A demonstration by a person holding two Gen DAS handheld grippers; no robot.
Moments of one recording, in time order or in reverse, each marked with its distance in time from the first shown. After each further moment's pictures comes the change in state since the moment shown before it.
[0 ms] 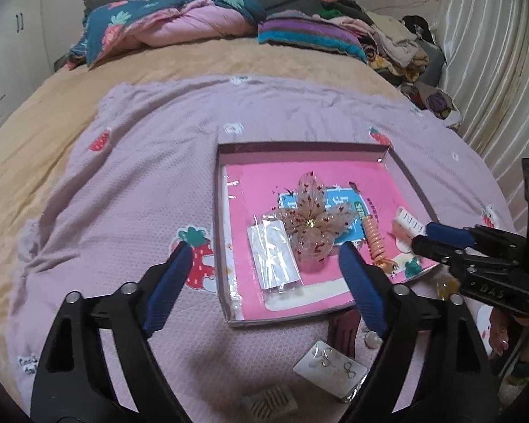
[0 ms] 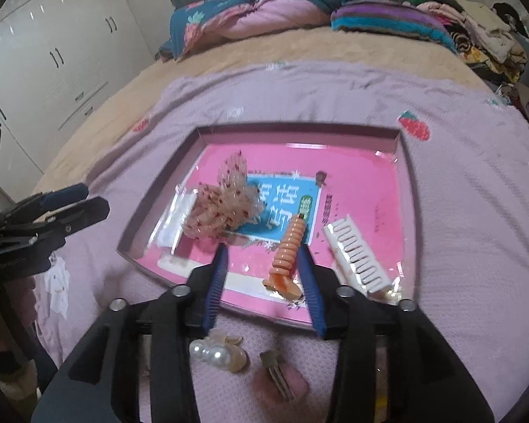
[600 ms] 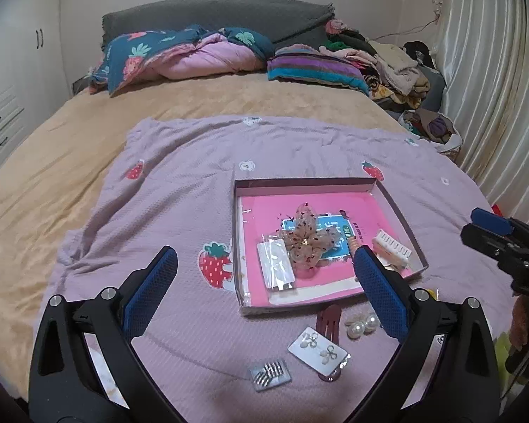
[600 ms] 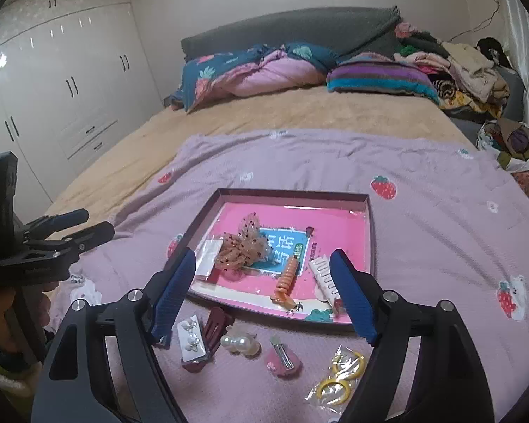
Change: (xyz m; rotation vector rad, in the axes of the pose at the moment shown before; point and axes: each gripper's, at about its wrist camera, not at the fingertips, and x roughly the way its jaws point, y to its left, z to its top) left arm -0.082 -0.010 0.000 -0.006 -0.120 0.049; right arm -0.114 0.018 0.000 -0.033 -0.215 -0.018
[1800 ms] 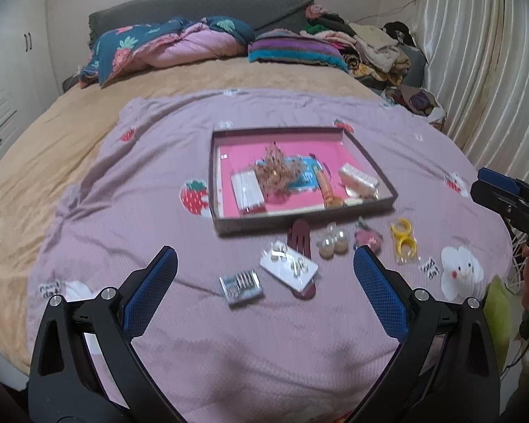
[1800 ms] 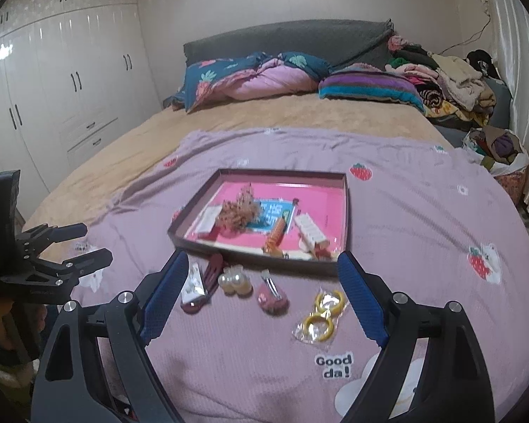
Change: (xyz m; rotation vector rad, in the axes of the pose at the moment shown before) left arm -0.041 -0.031 -0.092 0.059 0.057 -0.037; right arm -0.068 0.008 -0.075 -0.036 -0.022 -0.046
